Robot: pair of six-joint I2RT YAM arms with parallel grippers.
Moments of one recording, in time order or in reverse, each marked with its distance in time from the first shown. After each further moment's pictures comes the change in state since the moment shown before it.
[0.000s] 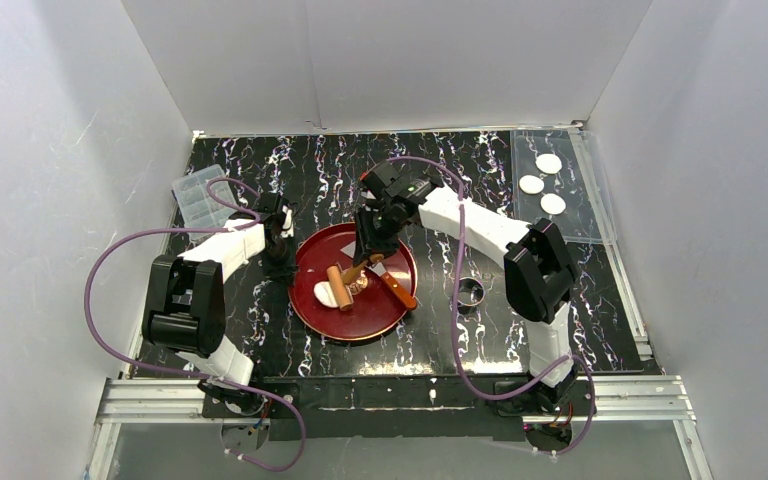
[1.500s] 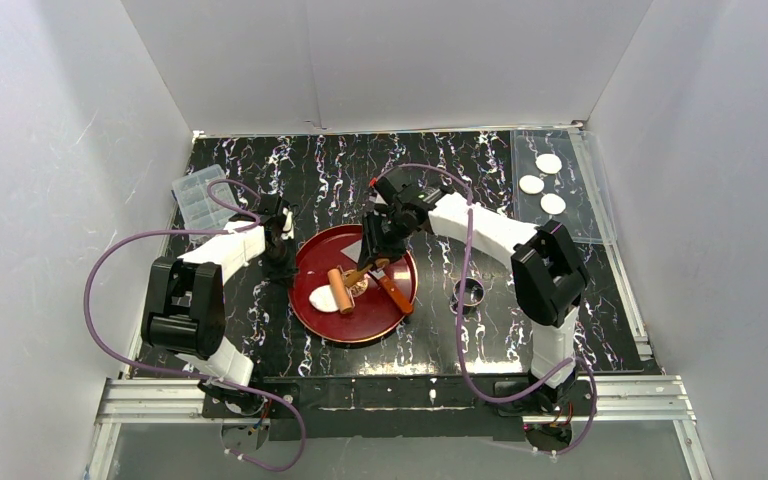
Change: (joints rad) left arm 0.000 -0.011 -0.018 0.002 -0.003 0.000; right arm -0.029 -0.069 -0.163 0.121 -0.064 0.031
